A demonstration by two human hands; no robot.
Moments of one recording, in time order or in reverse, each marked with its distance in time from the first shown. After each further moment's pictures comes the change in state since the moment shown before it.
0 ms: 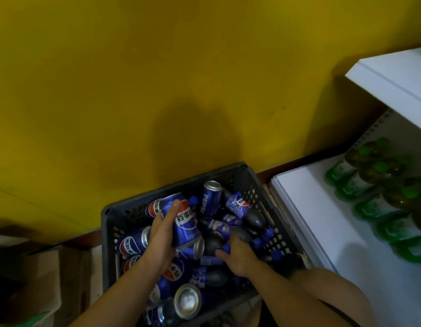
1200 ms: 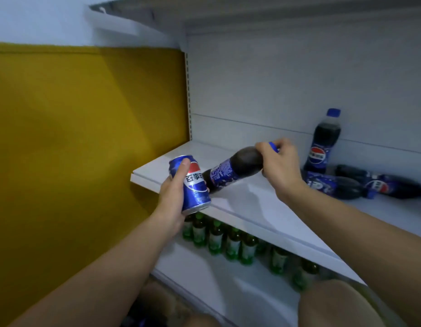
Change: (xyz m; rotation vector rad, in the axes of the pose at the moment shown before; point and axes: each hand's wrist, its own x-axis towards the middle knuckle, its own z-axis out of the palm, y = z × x) left_hand -0.217 0.070 0.425 0.187 -0.759 0.157; right_hand -0.410 0.096 -0.375 0.818 1.566 -0.186
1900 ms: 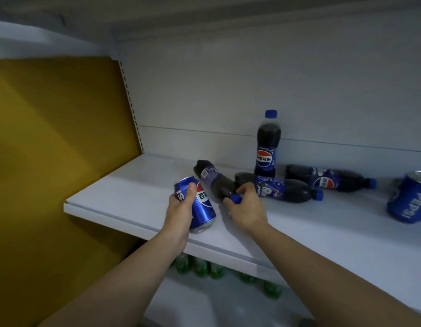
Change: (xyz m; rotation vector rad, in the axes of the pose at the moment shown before) left_hand 0.038 -0.086 0.122 0.207 -0.073 -0.094; right_hand 0.031 0.121 -0.061 -0.423 -0.073 0.189
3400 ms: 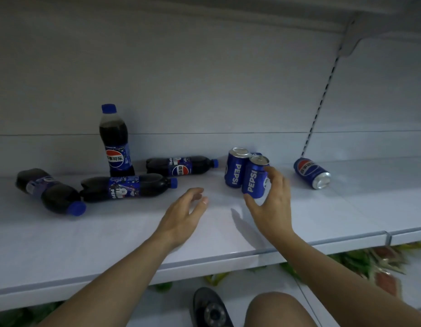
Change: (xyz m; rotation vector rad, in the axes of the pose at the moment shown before) left_hand -0.081 -0.094 0.235 0.667 -0.889 0.442; right_hand -0.104 0.166 -0.275 -0.281 0.744 -0.062
